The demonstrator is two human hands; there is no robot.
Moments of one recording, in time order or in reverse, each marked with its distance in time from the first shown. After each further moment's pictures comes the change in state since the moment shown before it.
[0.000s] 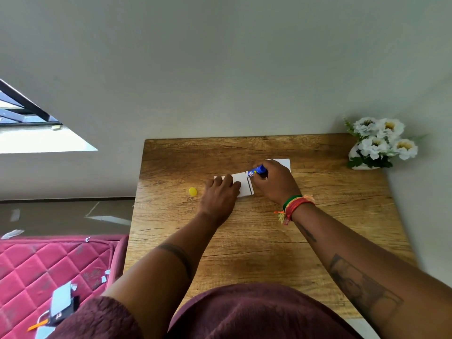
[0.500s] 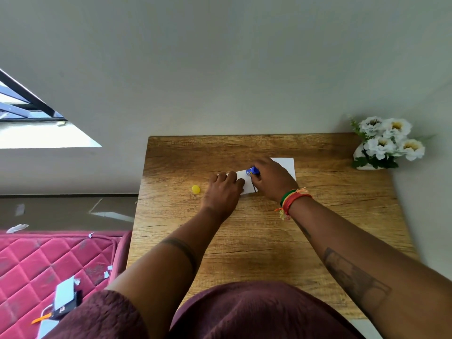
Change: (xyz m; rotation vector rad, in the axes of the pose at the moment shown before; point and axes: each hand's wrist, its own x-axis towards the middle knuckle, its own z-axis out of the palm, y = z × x) left_hand 0.005 0.001 -0.005 0.008 0.013 0.000; right_hand 0.013 -0.006 0.007 -0.270 -0.135 -0.181
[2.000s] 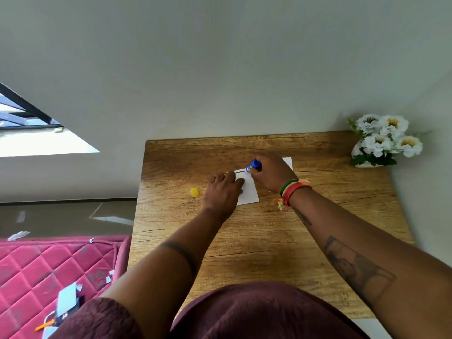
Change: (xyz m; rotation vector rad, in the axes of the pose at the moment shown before) left_hand 0.006 0.000 -0.002 -0.021 -0.094 -0.045; right_hand 0.014 -0.002 -0.018 0.104 -0.035 0.118
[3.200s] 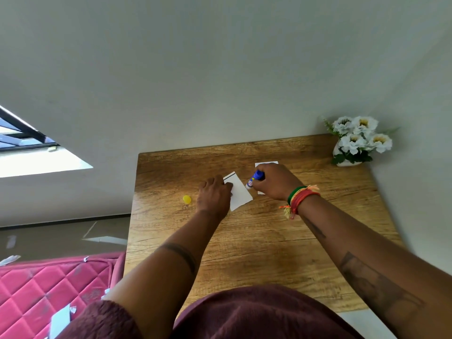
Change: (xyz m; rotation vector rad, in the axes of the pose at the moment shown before) left_hand 0.003 0.011 -0.020 0.003 -0.100 -0.096; right_hand -0.045 0.010 -0.032 0.038 -0.032 0.066
